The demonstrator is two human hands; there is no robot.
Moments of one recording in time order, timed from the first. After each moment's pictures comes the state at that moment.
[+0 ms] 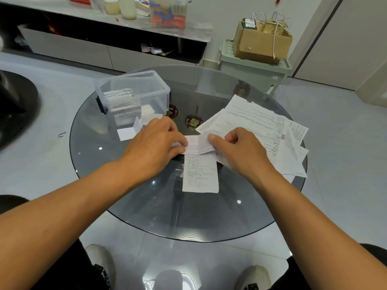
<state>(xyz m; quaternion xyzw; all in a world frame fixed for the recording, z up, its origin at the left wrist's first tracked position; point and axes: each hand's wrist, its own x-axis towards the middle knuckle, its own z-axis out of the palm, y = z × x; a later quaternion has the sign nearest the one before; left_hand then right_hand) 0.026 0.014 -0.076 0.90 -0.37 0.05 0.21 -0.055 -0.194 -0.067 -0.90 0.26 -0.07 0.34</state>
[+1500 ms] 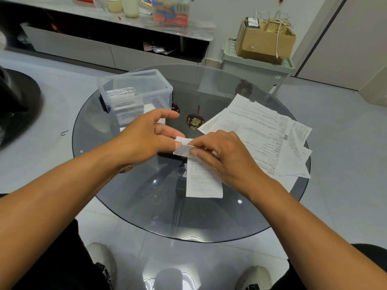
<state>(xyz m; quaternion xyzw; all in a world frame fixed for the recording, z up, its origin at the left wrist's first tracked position) 0.029 0.029 -0.043 0.78 -0.18 -0.24 0.55 -0.059 -0.173 -0.071 -0.96 -0.10 -0.13 0.24</state>
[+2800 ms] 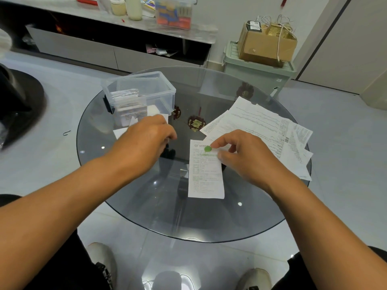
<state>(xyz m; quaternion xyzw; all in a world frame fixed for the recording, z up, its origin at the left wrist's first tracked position) 0.035 0.042 -0.066 0.89 -0.40 0.11 0.19 -0.069 -0.191 -0.044 -0.95 0.11 -0.01 0.29</state>
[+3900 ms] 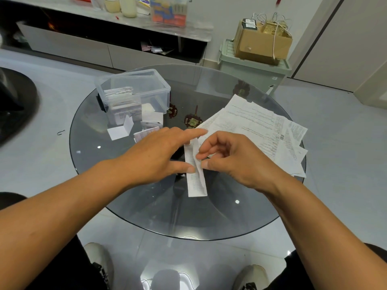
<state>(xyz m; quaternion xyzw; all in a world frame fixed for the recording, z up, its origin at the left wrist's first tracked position) 0.018 0.020 -0.069 0.86 -0.45 -0.06 0.22 -0.080 -0.183 -0.040 -0.85 0.06 0.05 0.52</state>
